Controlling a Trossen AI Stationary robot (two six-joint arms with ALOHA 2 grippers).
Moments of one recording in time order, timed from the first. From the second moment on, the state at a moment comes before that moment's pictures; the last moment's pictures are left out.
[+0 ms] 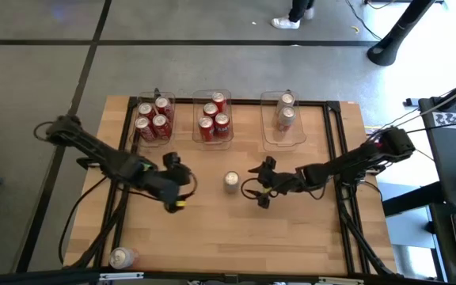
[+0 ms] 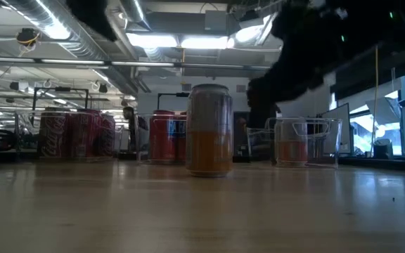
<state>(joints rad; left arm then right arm) -0.46 1.32 1.17 -0.90 -0.52 -0.50 0.29 1.50 0.66 0.28 0.41 0.24</state>
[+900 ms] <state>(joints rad) -0.52 1.10 0.55 -0.14 -0.55 -0.43 0.20 1.78 0.71 0.87 0.32 0.15</state>
